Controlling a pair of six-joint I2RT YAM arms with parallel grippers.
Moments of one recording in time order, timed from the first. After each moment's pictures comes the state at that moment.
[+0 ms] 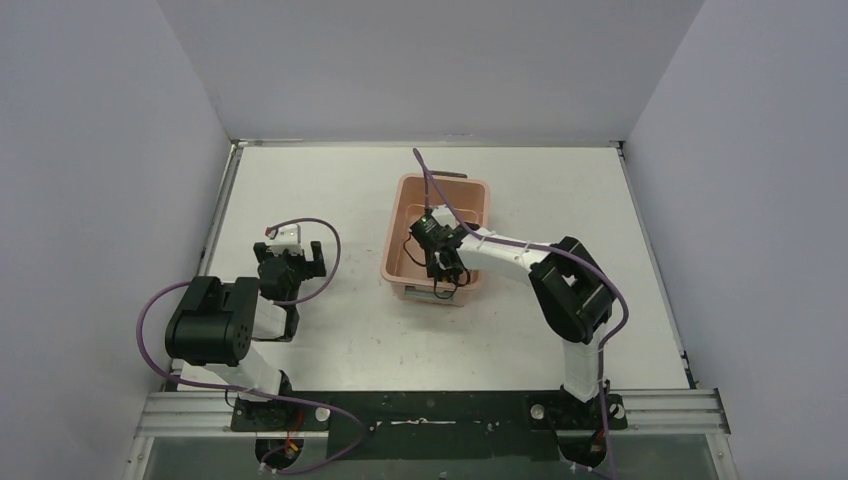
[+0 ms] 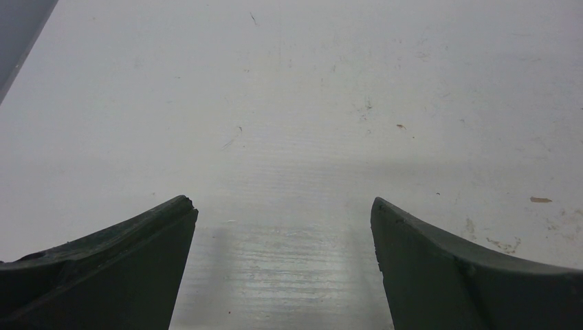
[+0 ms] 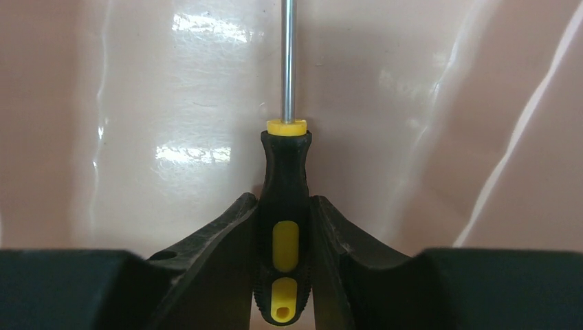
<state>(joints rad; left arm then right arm) -0.05 1.62 0.23 1.16 -0.10 -0.02 0.79 1.93 1.32 -0.54 0.34 0.57</state>
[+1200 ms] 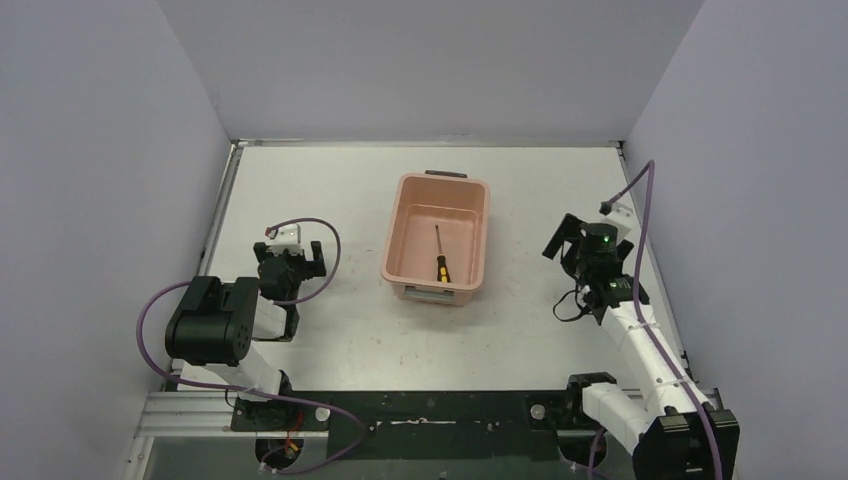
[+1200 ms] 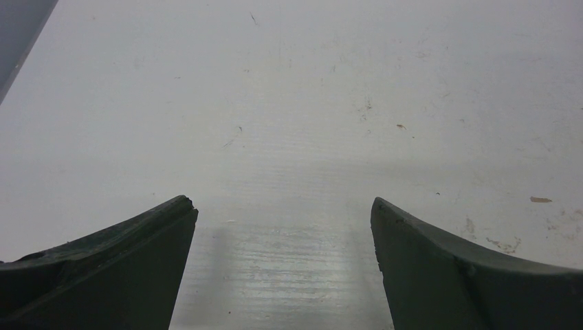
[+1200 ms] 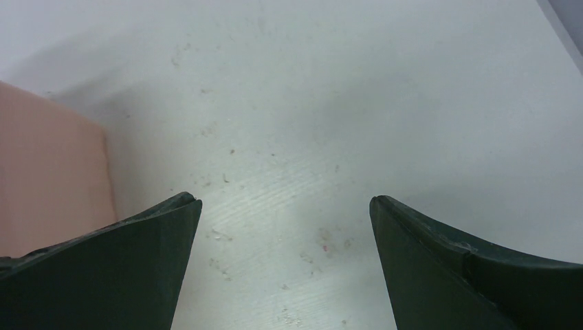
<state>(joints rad) -0.05 1.62 0.23 1.16 -0.10 -0.02 0.13 0.97 0.72 -0.35 0.29 0.44</state>
